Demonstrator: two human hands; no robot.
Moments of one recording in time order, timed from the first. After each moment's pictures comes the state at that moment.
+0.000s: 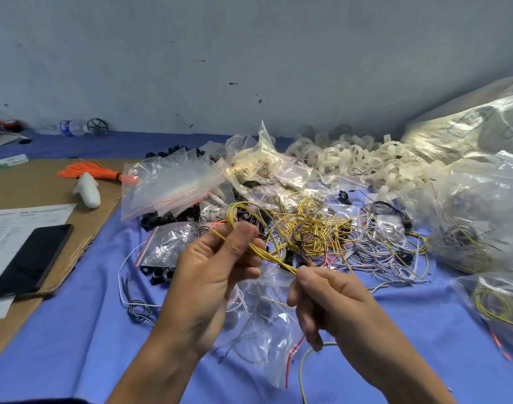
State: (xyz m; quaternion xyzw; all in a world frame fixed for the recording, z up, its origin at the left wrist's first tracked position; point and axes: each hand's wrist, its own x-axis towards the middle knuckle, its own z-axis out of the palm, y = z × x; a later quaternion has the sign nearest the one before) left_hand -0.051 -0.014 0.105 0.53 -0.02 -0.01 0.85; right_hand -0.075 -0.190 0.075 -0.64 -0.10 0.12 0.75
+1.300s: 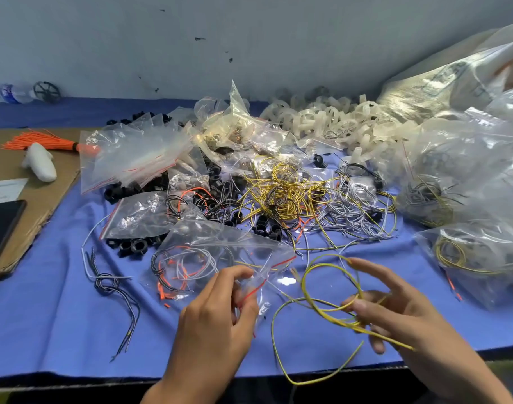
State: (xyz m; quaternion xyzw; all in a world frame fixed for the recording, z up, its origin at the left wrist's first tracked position) left_hand -0.107 -0.033 0.014 0.90 -0.13 0.16 0.39; right_hand -0.140 -0.296 0.027 -0.66 0.06 0.08 0.74
